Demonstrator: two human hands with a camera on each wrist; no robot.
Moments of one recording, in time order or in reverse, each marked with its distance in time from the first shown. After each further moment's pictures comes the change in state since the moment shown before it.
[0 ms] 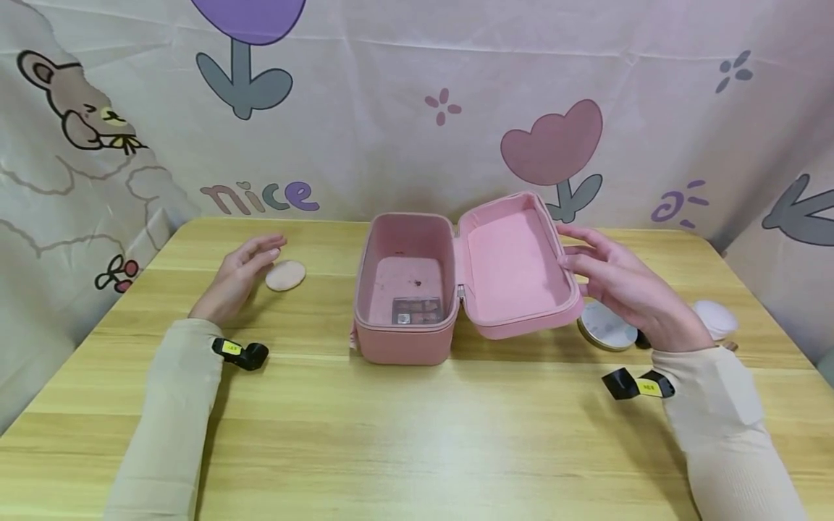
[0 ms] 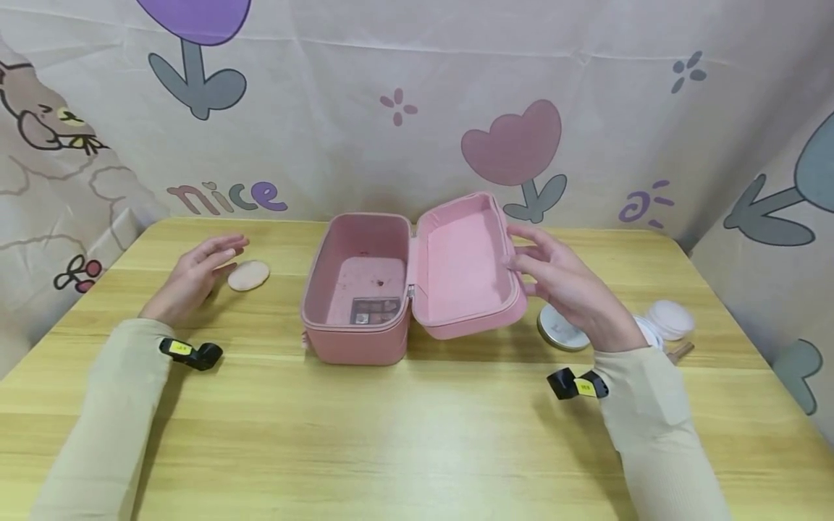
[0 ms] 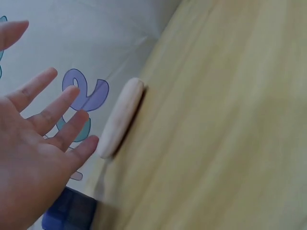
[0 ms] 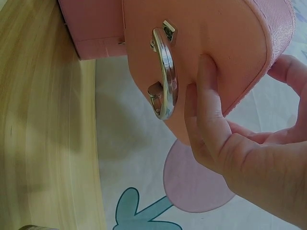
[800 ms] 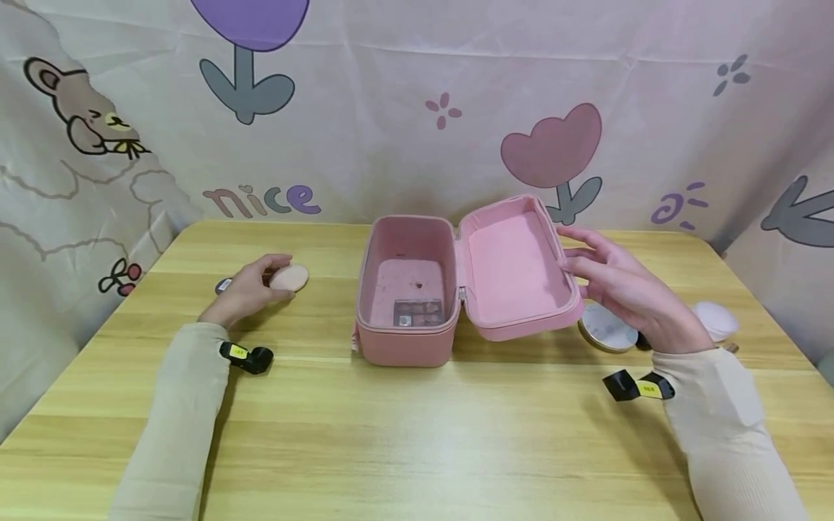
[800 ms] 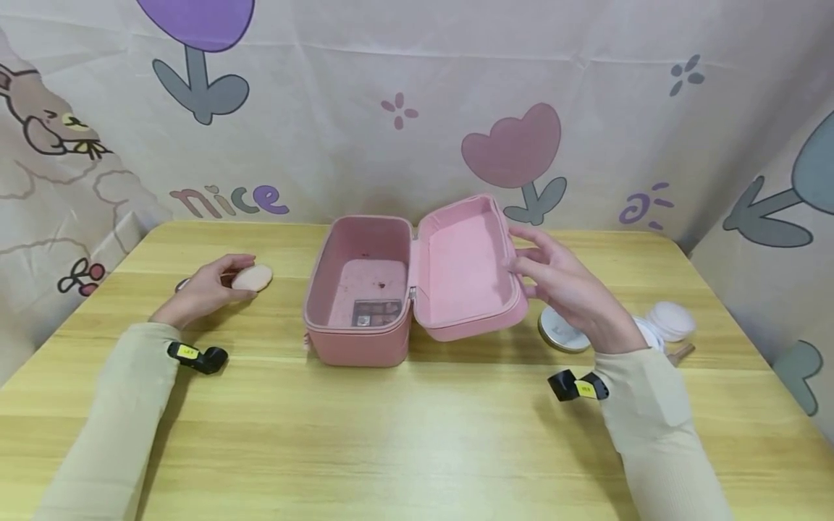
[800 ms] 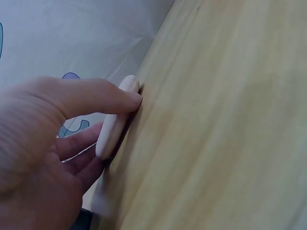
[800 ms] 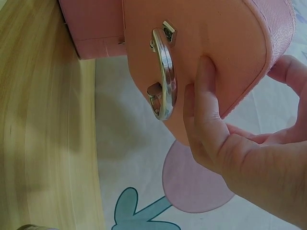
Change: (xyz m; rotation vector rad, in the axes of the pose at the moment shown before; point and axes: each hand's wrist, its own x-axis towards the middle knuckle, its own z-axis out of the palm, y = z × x) left_hand 0.004 -0.010 0.000 0.469 -0.112 -0.148; right_hand -0.002 -0.003 0.001 -0.051 0.015 0.036
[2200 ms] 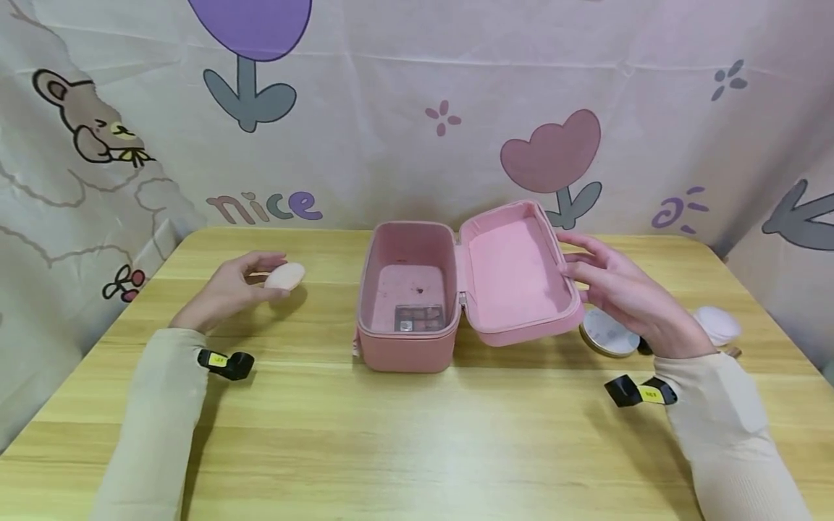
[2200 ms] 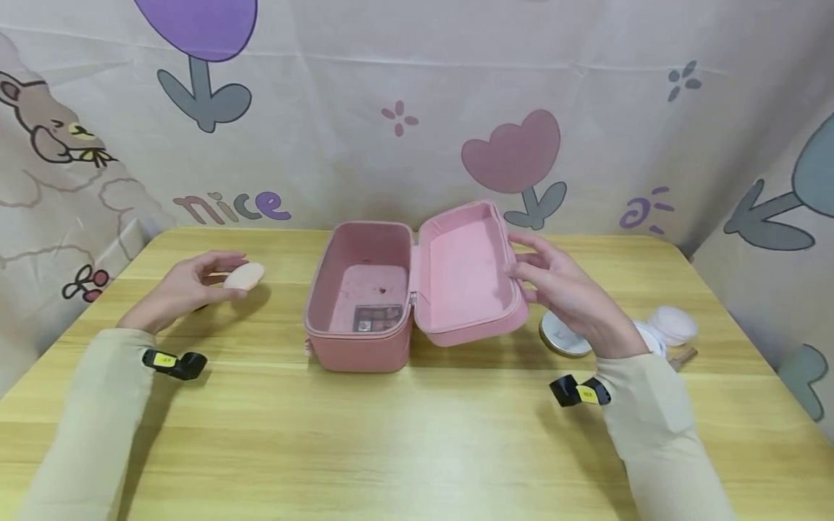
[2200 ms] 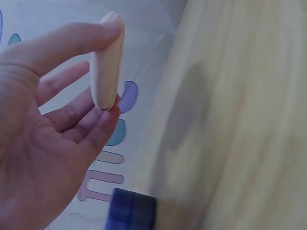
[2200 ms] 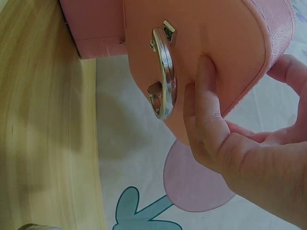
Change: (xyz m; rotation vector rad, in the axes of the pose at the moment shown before) left_hand -0.022 0.019 -0.023 -0.065 0.019 0.064; right_hand -0.001 0.000 0.000 -0.033 -0.003 0.008
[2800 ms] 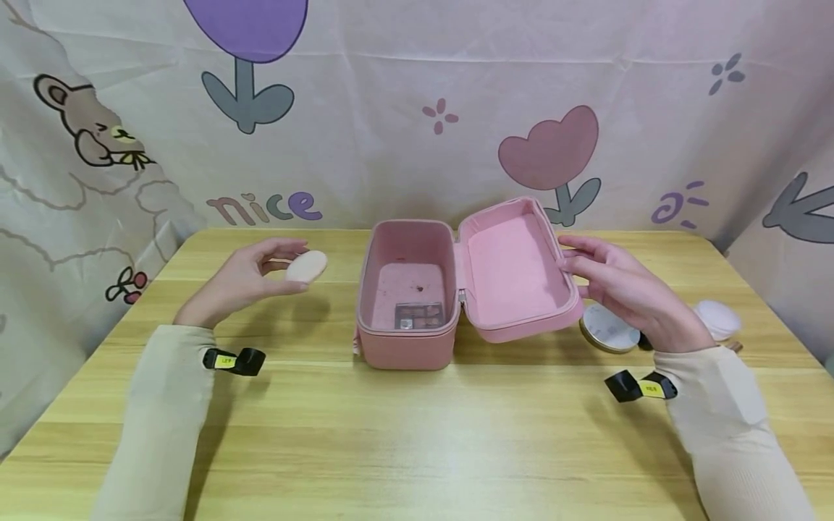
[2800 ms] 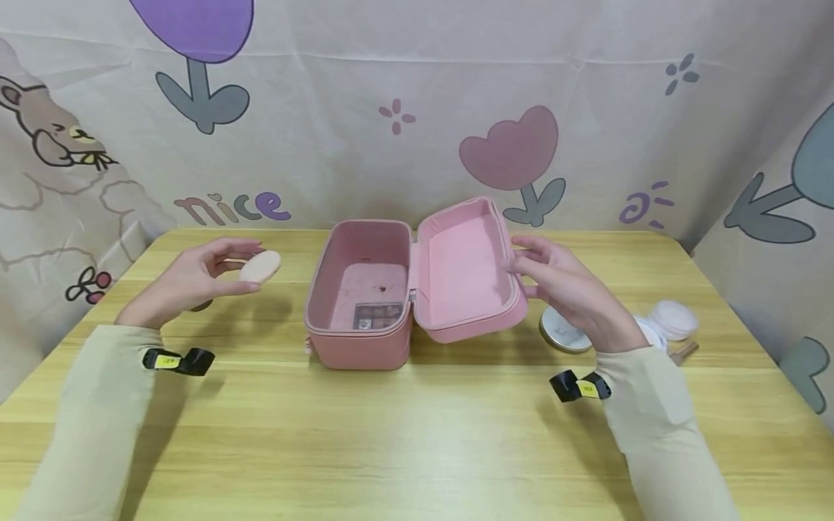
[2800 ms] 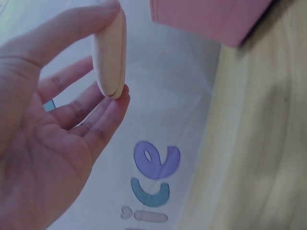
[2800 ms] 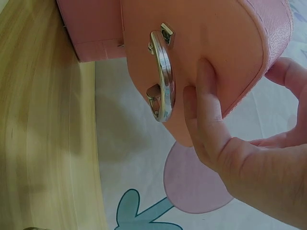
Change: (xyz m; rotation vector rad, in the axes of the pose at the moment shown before) left_hand -0.003 0.051 0.008 0.017 -0.025 0.134; right_hand 0.001 0.000 0.000 0.050 -0.010 -0.019
